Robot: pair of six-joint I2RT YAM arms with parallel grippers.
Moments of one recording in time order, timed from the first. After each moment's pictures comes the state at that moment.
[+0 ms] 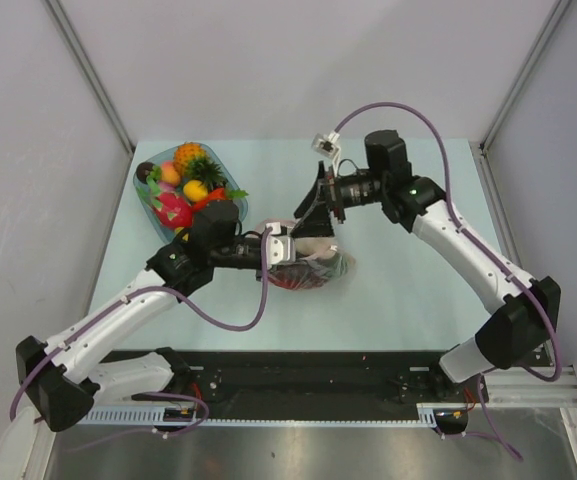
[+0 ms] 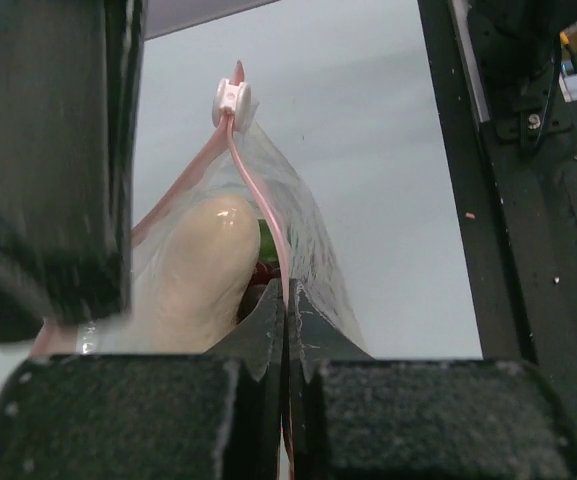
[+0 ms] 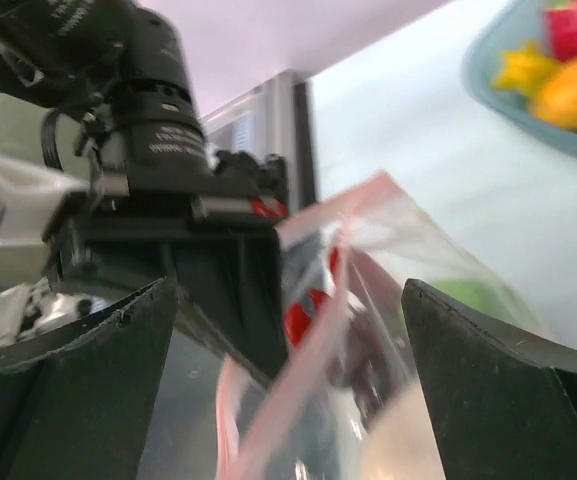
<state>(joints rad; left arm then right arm) -0.74 1.08 1.02 -0.33 0.72 0.60 0.56 1.51 1.47 -0.33 -1.08 0.22</state>
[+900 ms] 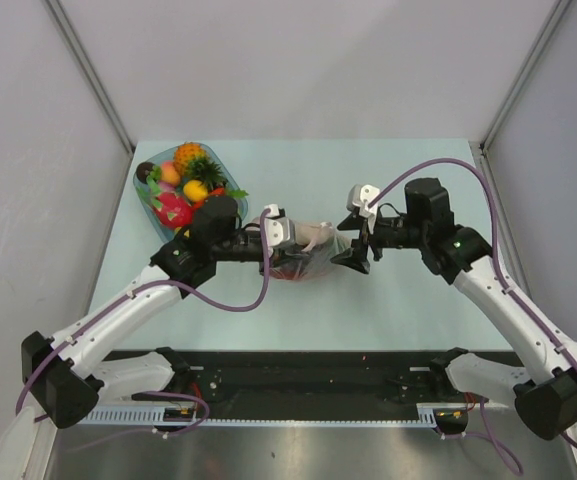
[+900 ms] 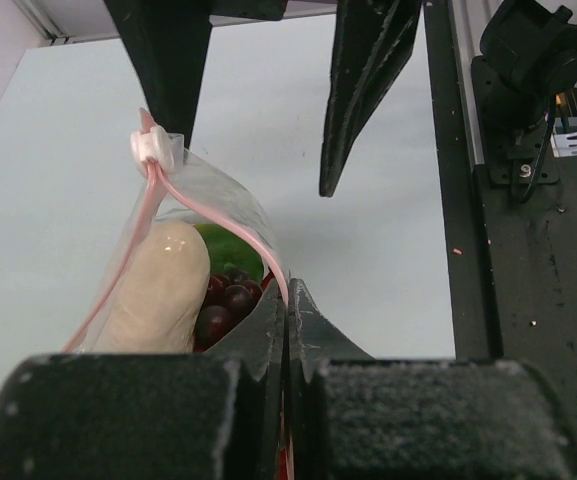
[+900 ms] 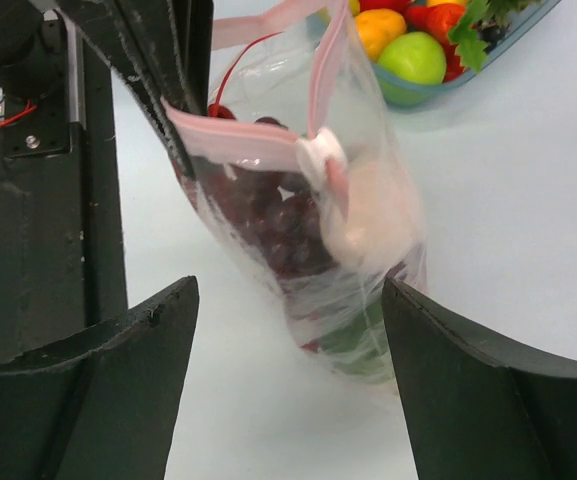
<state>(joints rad) -0.70 1.11 1.00 -0.21 0.72 0.39 0.49 1.09 1.09 -0.48 -0.78 -0.45</state>
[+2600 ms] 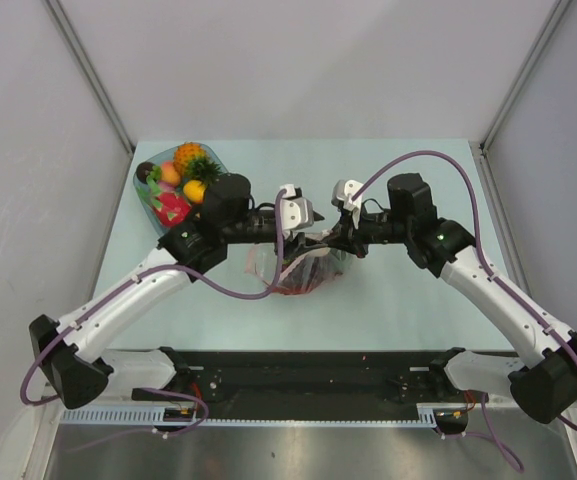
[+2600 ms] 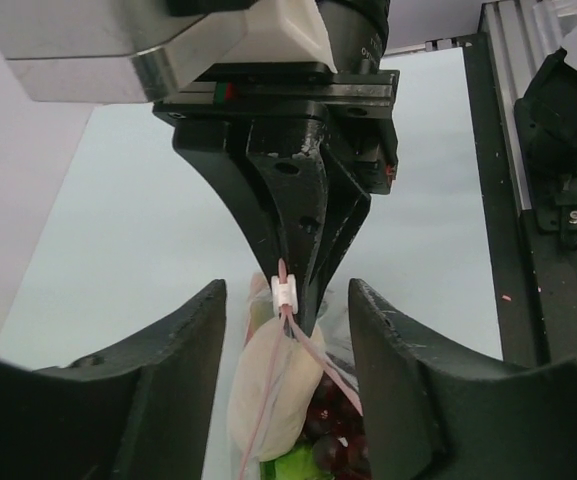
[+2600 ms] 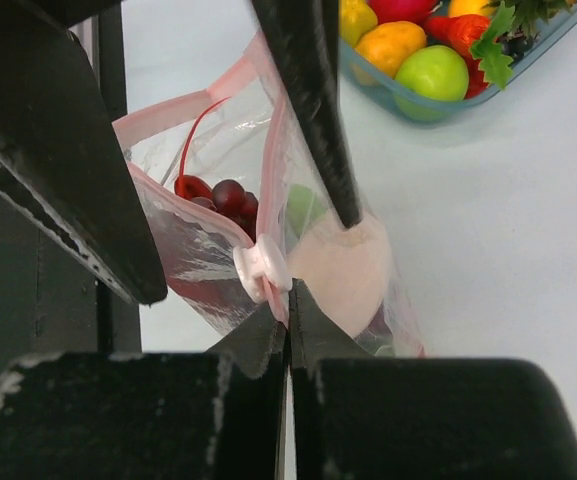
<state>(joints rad) -0.77 1.23 1.23 -0.25 0.62 0.43 0.56 1.19 1.13 -0.39 -0.75 -0.37</state>
